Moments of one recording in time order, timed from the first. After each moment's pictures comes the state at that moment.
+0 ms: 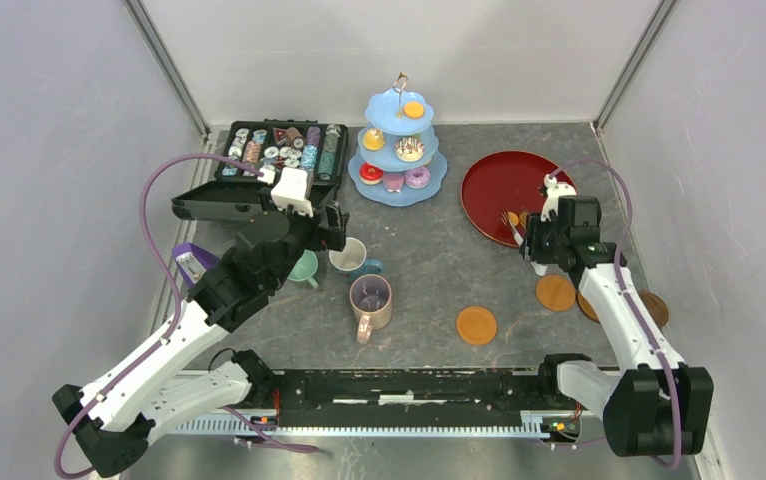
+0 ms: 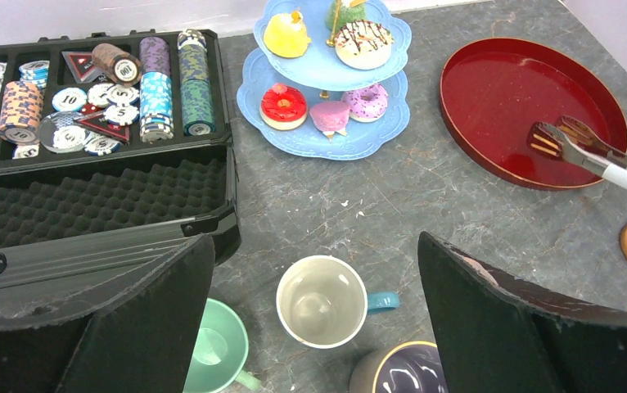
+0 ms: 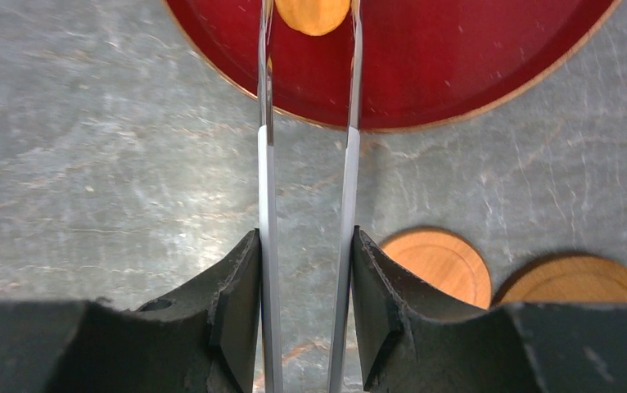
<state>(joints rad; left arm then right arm) -0.75 0.84 0.93 -0.31 -0.43 -0.19 0.02 1.09 0.76 -0.51 -0.06 0.05</state>
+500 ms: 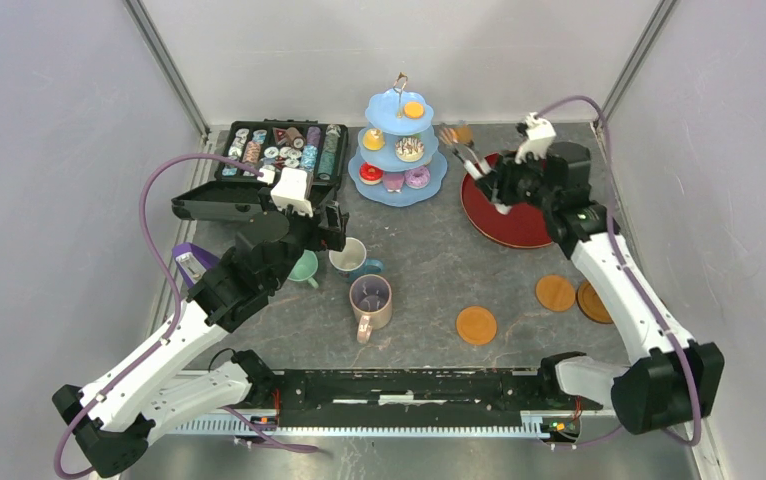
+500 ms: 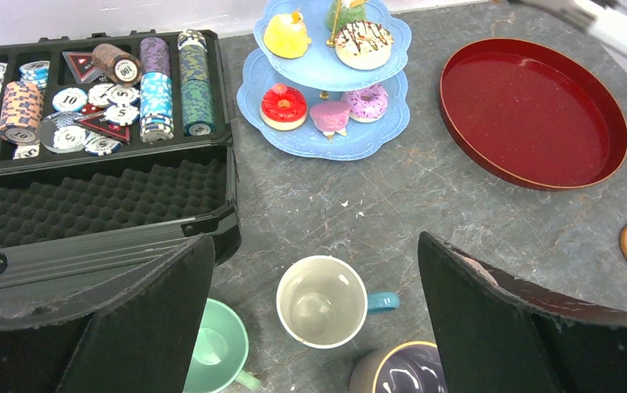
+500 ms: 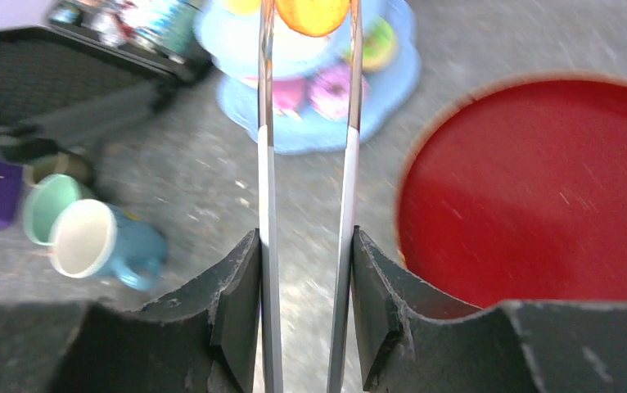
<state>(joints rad) -0.75 0.84 0.93 -0.31 -0.43 -0.19 0.17 1.16 1.03 -0.27 -0.31 0.15</state>
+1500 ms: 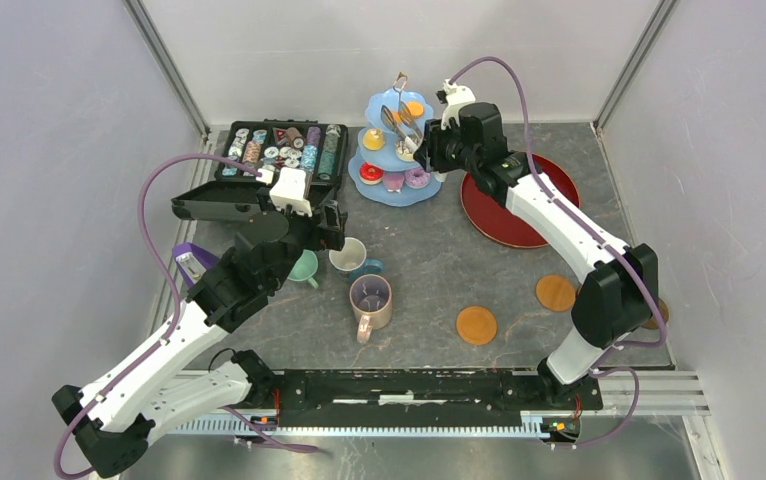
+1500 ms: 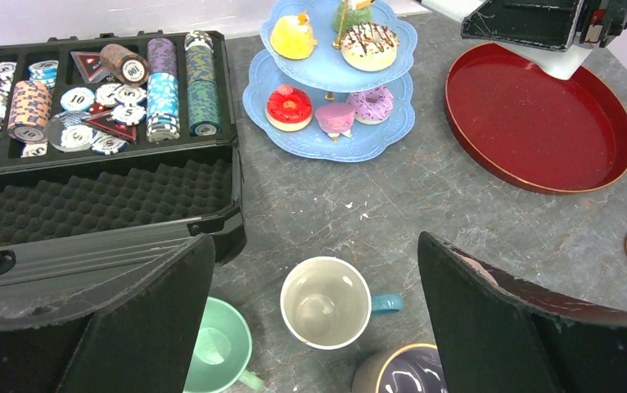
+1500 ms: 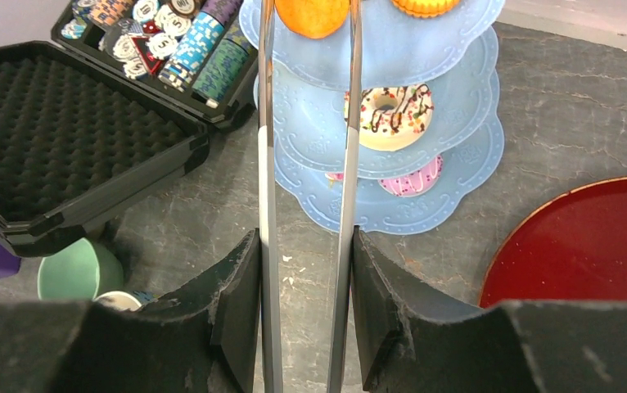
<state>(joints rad) -0.75 0.84 0.93 -0.31 -0.45 -0.19 0.48 1.65 1.50 -0.25 -0.08 0.21</state>
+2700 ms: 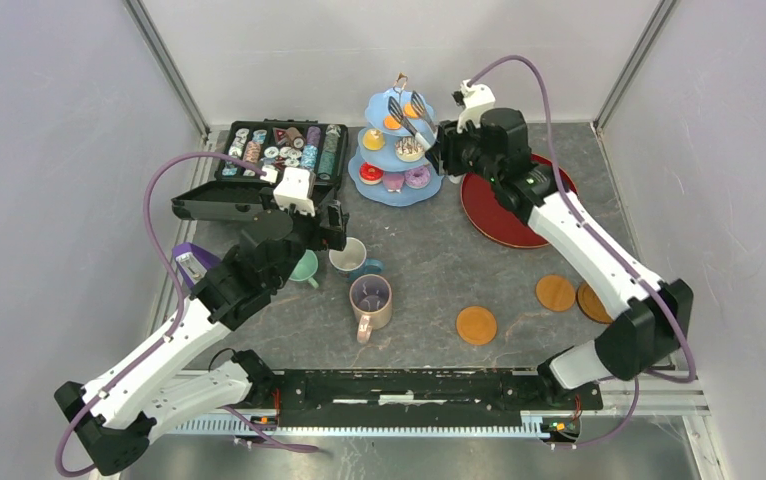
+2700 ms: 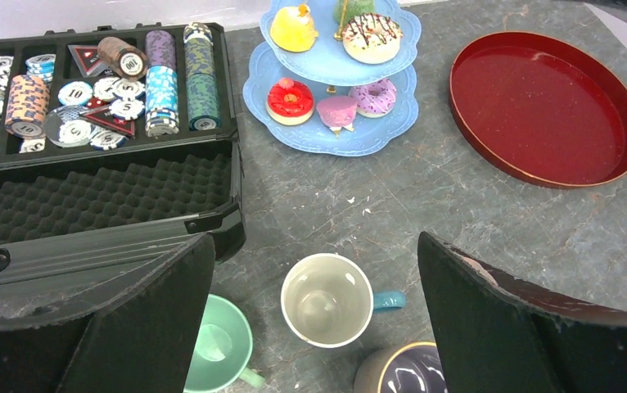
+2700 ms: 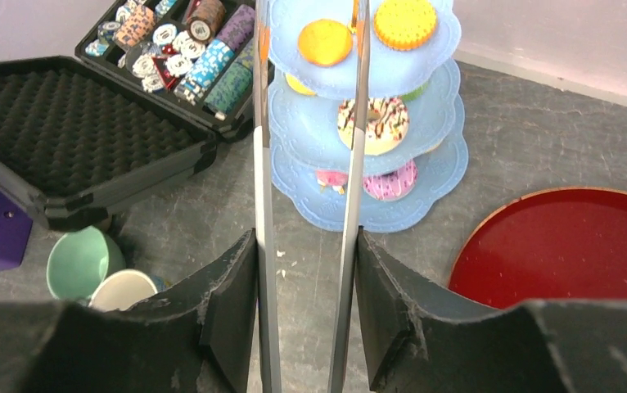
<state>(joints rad) -0.75 0.86 0.93 -0.31 -0.45 -0.19 0.49 1.51 1.45 -0.27 -0.05 0.16</state>
